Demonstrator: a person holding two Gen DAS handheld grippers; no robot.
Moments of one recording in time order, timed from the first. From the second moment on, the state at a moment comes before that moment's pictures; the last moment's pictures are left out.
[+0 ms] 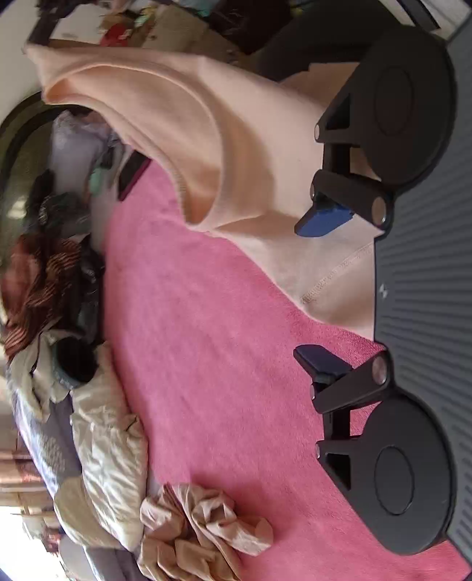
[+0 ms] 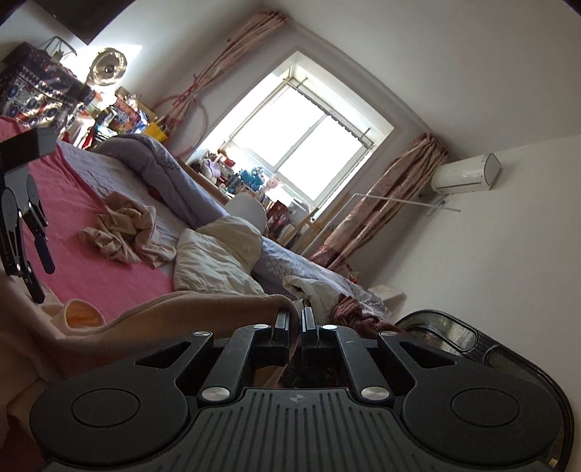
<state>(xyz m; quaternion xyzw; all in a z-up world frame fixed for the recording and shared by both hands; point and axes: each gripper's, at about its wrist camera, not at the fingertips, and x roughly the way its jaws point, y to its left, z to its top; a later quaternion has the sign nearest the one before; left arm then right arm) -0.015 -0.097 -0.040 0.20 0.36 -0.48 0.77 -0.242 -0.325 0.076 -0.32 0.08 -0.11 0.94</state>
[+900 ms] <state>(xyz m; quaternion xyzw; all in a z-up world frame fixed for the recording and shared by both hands) -0.042 -0.068 0.004 0.07 0.26 -0.32 0.91 -0.254 -0.347 0.051 -0.26 0.10 -0.14 0.95</state>
